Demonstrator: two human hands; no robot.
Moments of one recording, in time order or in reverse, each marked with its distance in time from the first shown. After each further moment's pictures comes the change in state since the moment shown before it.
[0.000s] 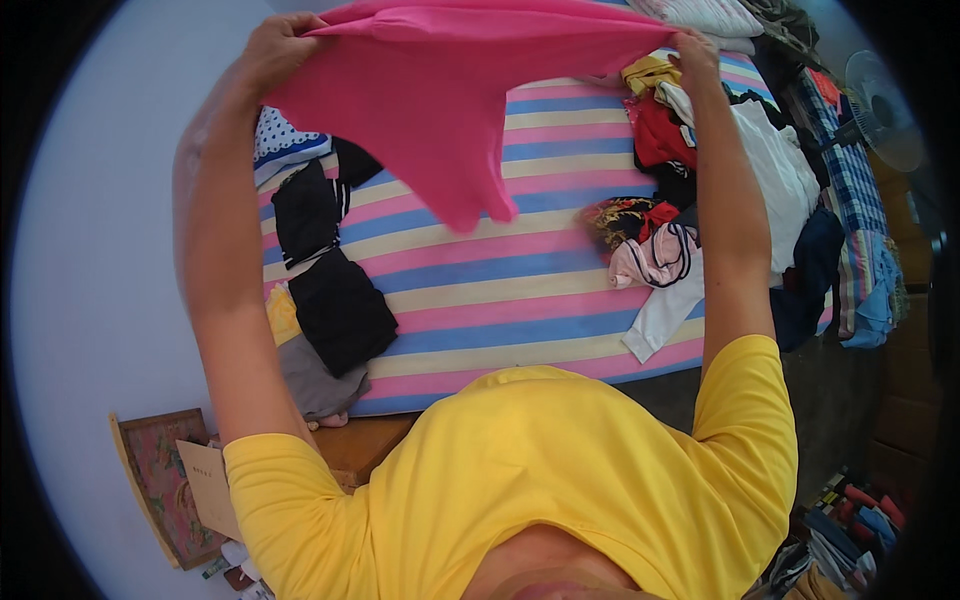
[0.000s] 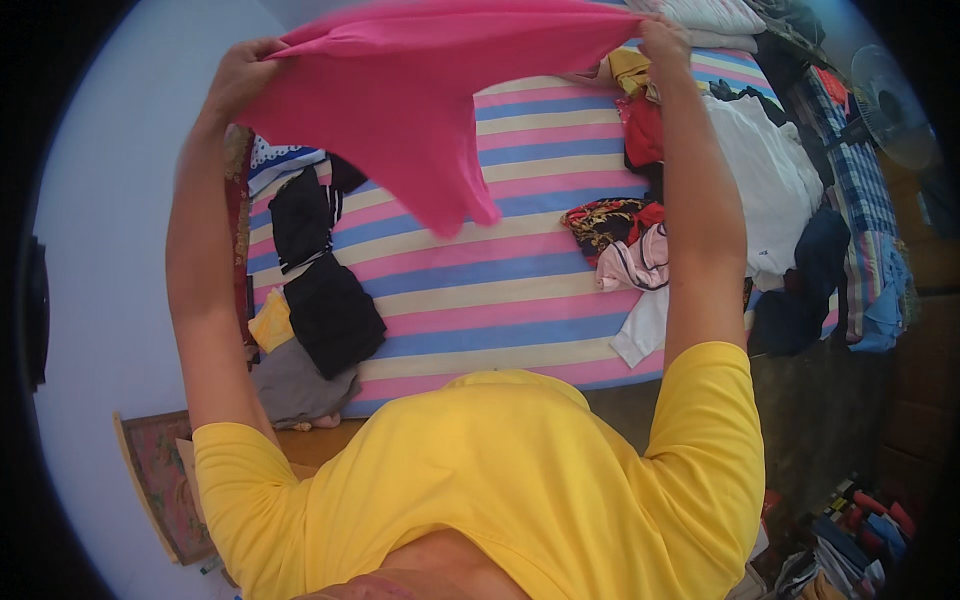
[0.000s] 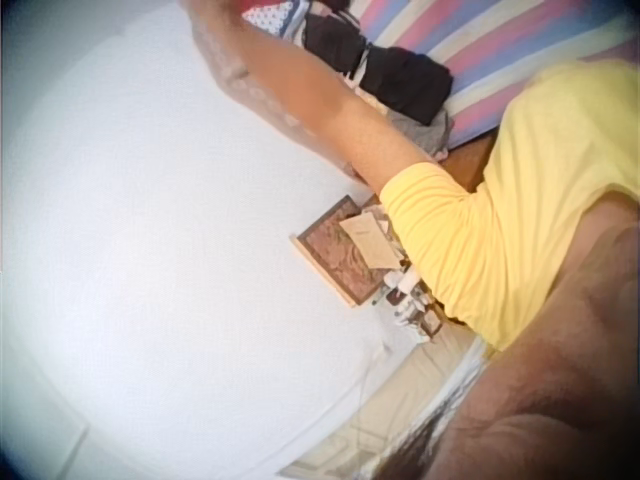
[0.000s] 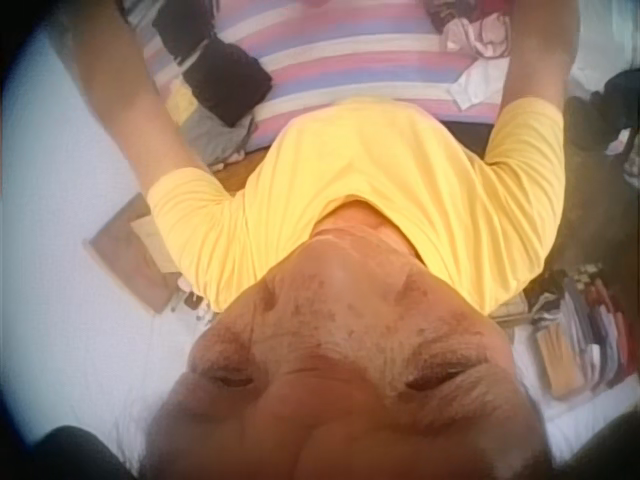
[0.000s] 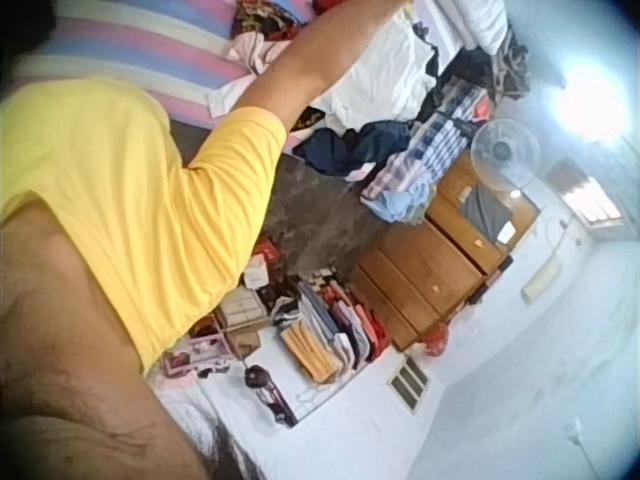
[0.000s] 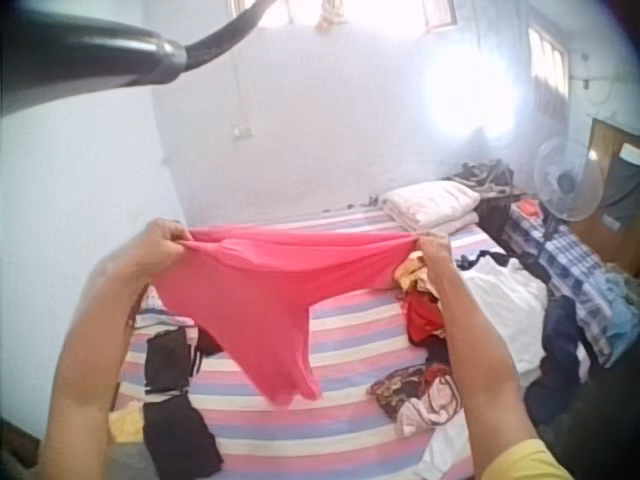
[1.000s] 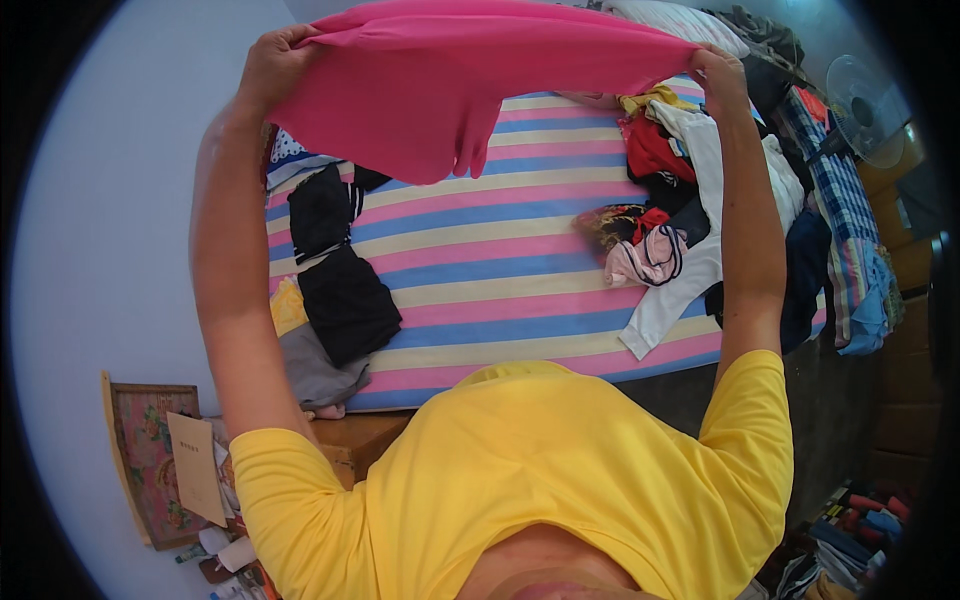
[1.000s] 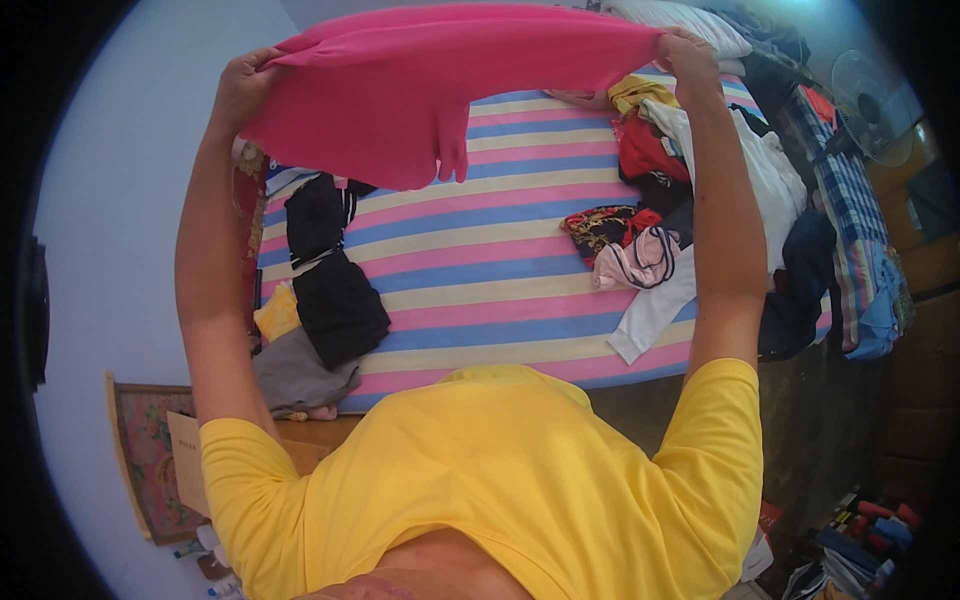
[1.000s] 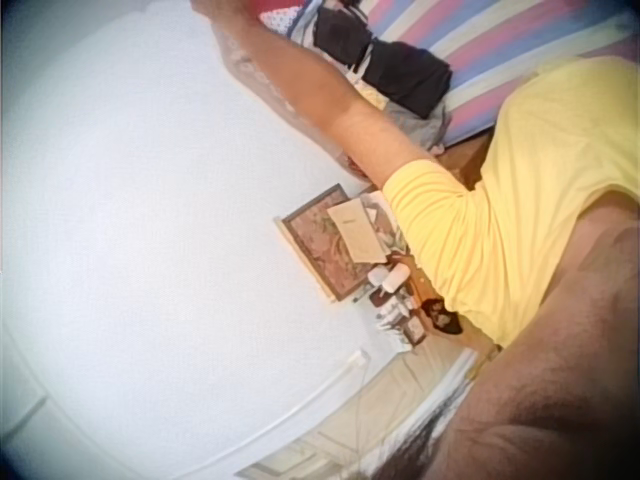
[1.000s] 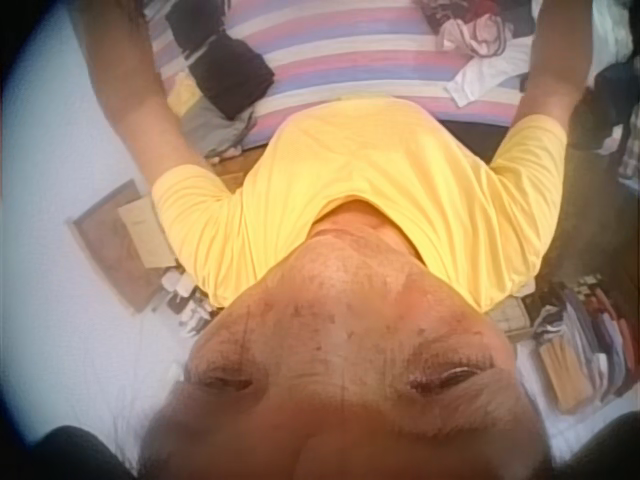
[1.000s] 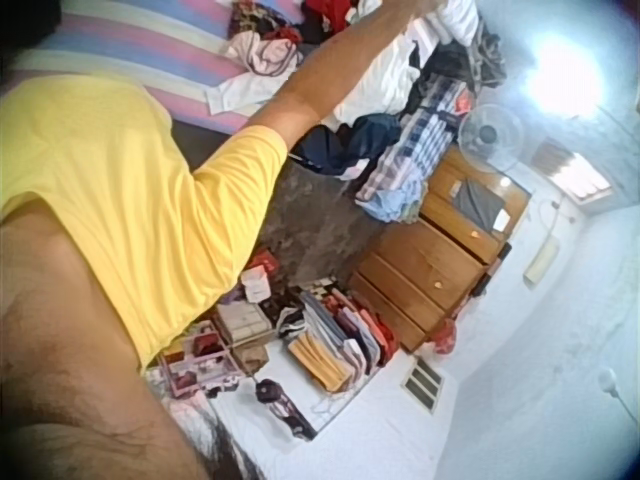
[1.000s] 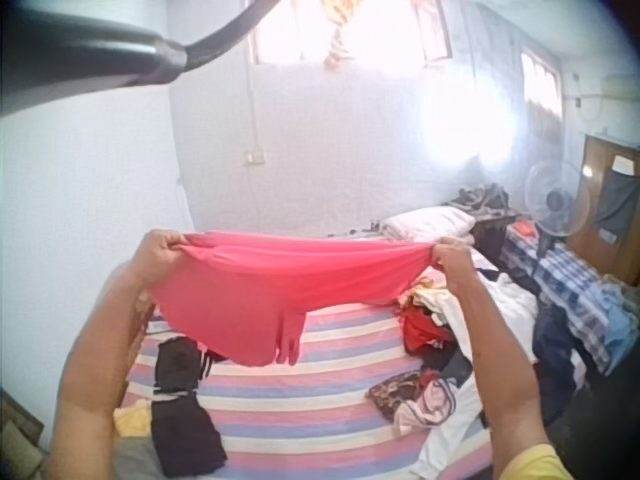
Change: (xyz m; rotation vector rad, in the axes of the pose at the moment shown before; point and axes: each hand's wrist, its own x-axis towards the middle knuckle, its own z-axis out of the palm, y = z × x) left_hand -0.077 0.025 -0.049 0.013 0.234 0.099; right_hand -0.083 -0.080 -0.063 0.011 -0.292 -0.200
